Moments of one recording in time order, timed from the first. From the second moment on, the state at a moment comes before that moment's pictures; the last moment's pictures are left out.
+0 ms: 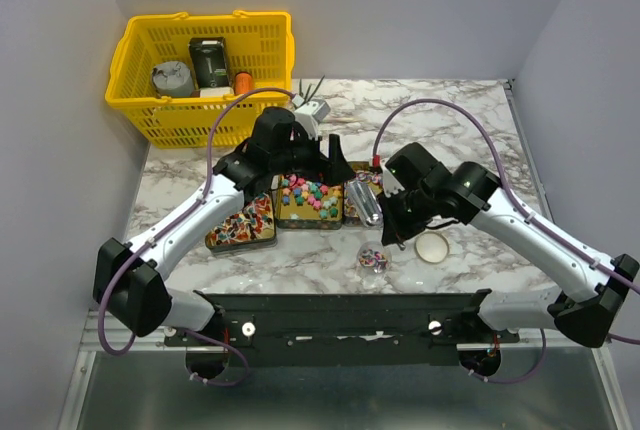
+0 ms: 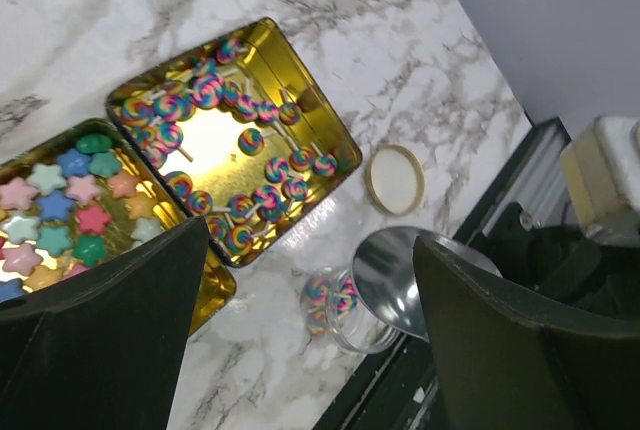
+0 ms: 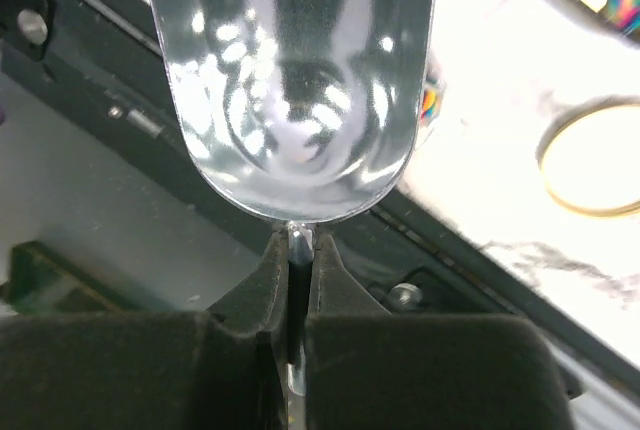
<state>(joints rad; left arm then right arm) -0.60 1.36 1.19 -0.27 0.38 -0.42 0.82 1.25 1.30 -1.16 -0.16 0.32</state>
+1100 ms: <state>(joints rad) -0.66 1.45 1.13 -0.32 0.43 -0.32 0.84 1.25 1.44 -1.16 -0.10 0.23</state>
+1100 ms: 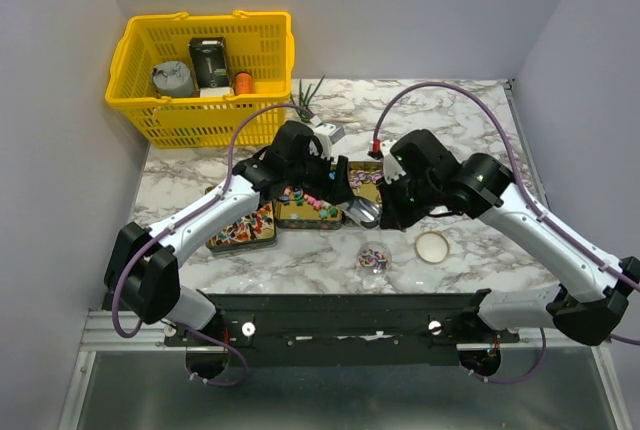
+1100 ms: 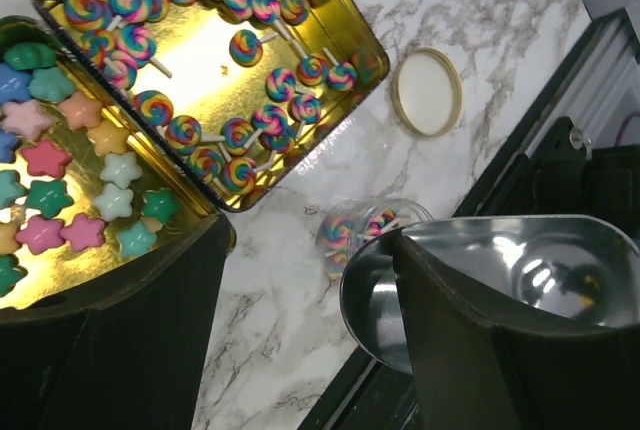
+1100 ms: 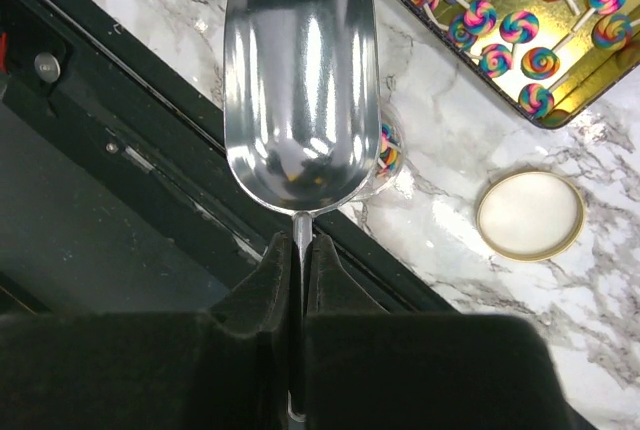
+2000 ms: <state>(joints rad) -0.42 1.47 1.10 -0.58 -0.15 -0.47 0.73 1.89 1.82 -1.17 -0.26 0.44</state>
